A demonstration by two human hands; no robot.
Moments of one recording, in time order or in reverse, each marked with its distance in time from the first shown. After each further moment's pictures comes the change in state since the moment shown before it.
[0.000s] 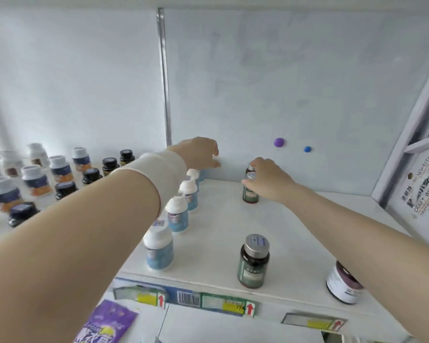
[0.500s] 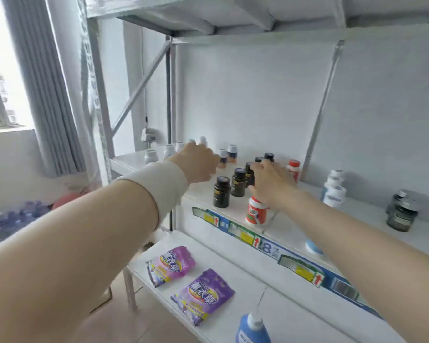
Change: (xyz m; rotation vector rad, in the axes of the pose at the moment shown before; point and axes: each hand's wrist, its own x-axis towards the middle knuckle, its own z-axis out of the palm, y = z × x) left_hand -0.292 -0.216 -0.068 0.755 0.034 -0.248; right_hand -0.108 -0.294 0.088 -0.375 0.046 -0.602
